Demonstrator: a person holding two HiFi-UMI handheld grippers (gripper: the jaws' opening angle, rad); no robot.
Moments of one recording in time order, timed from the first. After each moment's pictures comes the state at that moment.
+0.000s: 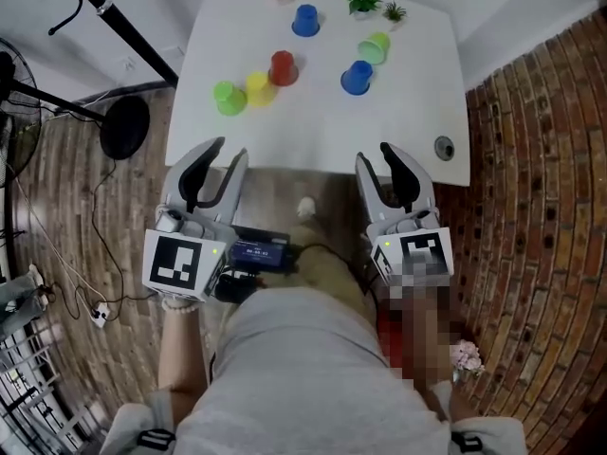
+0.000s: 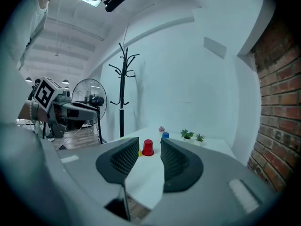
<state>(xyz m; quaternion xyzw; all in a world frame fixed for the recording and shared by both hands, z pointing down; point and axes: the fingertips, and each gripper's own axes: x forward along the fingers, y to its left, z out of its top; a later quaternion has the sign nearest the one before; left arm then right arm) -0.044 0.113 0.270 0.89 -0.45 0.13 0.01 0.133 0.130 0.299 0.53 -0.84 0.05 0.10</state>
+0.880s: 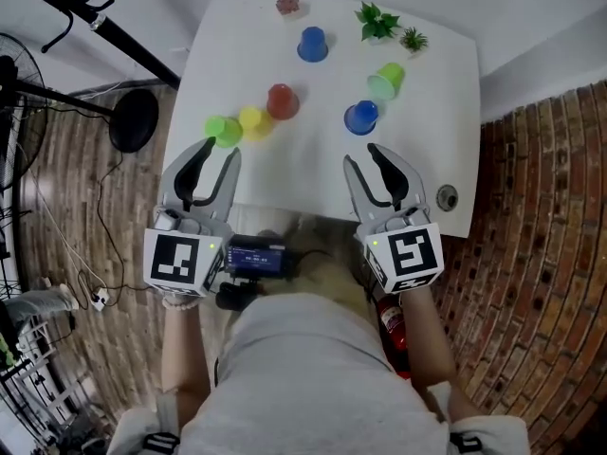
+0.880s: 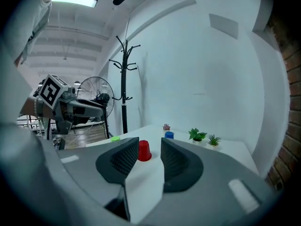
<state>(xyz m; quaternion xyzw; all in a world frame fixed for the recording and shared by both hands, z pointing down) -0.027 0.008 0.288 0.85 -0.50 0.15 0.02 0.145 0.016 0.326 0.46 -0.88 0.08 0.13</state>
